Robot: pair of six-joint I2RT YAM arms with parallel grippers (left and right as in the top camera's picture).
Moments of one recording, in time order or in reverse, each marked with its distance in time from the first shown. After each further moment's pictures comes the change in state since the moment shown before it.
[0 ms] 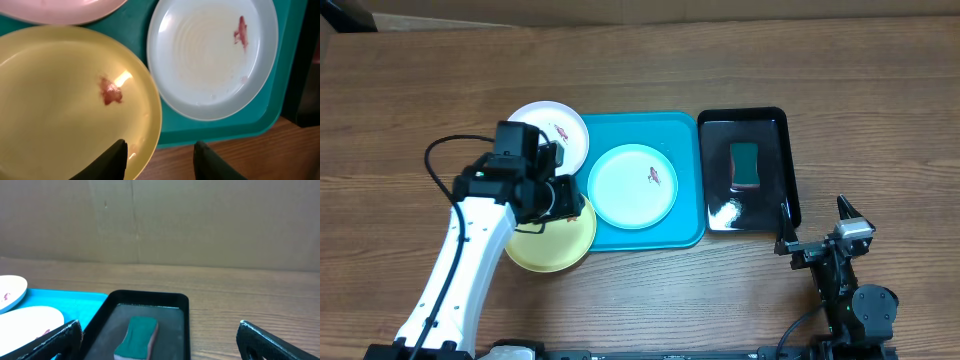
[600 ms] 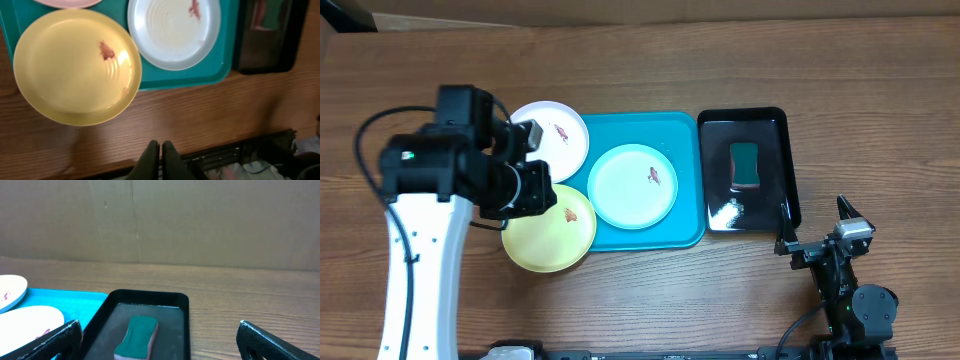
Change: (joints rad) left arm 0.077 -0.008 0.469 -0.586 0.072 0.147; right arm 0.000 0.000 0.000 -0.007 0.001 -0.001
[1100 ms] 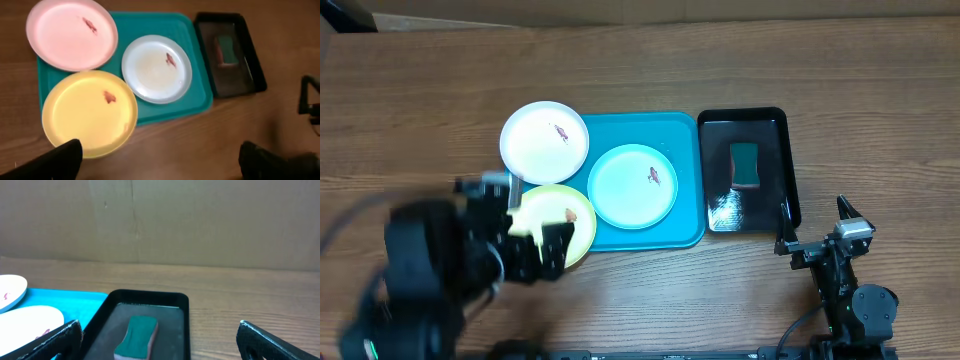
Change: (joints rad) left arm 0.021 -0.474 -0.143 0.147 0.025 0.063; right arm 0.000 0.000 0.000 0.000 0.000 0.000
